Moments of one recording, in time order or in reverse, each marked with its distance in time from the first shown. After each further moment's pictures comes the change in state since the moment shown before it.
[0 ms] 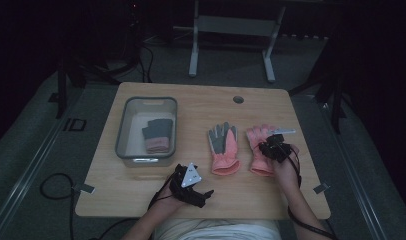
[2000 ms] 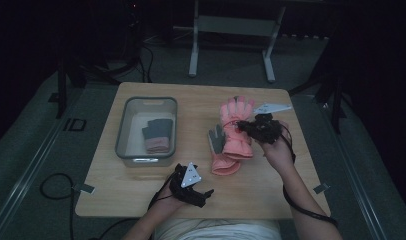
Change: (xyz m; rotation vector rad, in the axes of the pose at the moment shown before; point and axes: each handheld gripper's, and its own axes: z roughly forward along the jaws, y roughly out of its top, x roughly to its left) left arm 0.000 0.001 -0.002 -0.012 0.008 -0.002; right arm 0.064 0.088 -0.075 -0.191 0.310 -0.197
